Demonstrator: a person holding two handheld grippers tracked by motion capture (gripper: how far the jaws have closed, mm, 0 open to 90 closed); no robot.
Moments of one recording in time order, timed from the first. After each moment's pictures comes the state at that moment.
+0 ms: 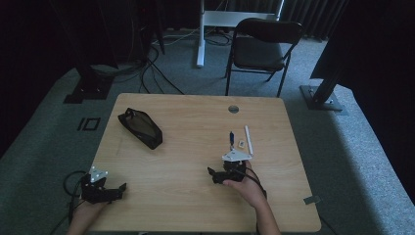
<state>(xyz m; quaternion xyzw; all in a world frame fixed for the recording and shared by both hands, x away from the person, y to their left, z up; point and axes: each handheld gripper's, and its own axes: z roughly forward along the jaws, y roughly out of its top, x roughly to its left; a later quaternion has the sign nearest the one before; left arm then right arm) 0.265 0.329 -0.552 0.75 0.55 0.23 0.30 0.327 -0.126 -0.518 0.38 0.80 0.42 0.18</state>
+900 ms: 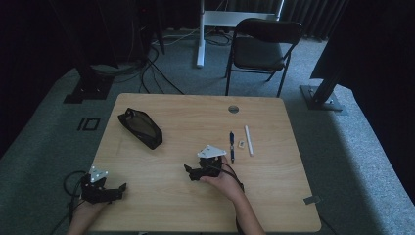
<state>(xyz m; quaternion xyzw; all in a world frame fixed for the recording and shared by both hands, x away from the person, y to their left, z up) 0.265 0.329 -0.552 0.75 0.55 0.23 0.30 0.340 -0.054 -0.517 0.33 0.81 0.45 0.16</state>
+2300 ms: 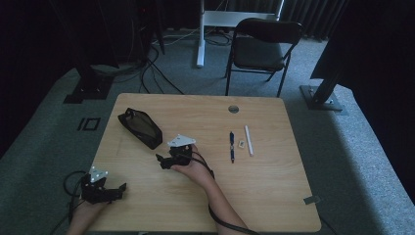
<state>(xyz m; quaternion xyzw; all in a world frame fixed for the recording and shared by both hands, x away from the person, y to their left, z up) 0.265 0.329 -0.552 0.75 0.55 0.23 0.30 0.375 0.037 -0.513 0.31 0.80 0.49 0.14</state>
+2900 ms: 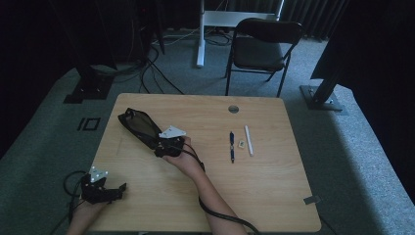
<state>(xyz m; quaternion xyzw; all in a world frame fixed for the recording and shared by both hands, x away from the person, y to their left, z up) 0.265 0.329 -0.552 0.75 0.55 0.23 0.30 0.400 0.065 -0.503 0.31 0.80 0.49 0.18</state>
